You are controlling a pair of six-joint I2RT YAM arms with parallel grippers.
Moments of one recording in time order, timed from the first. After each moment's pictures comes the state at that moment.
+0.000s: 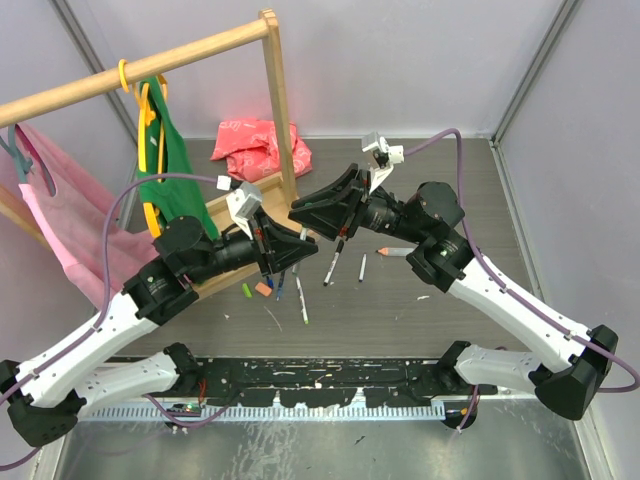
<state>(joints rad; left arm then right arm) -0.87 0.88 0.99 -0.04 0.35 -0.38 0.79 1.12 1.12 0.35 -0.55 0.56</state>
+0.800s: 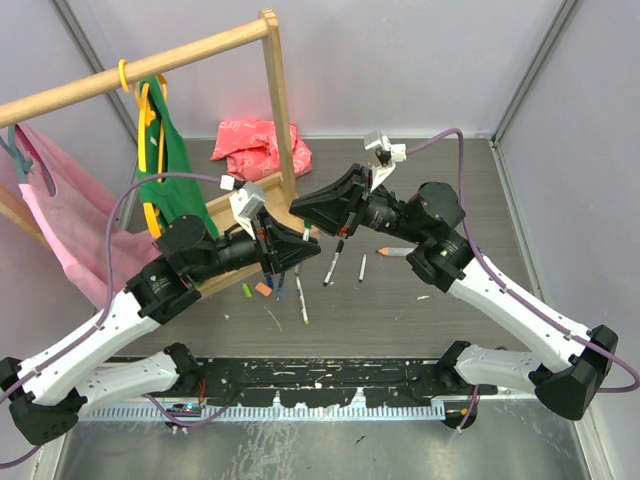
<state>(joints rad) -0.87 0.89 1.00 -0.03 0.36 -0.38 0.79 1.12 1.12 0.36 -0.52 0.58</state>
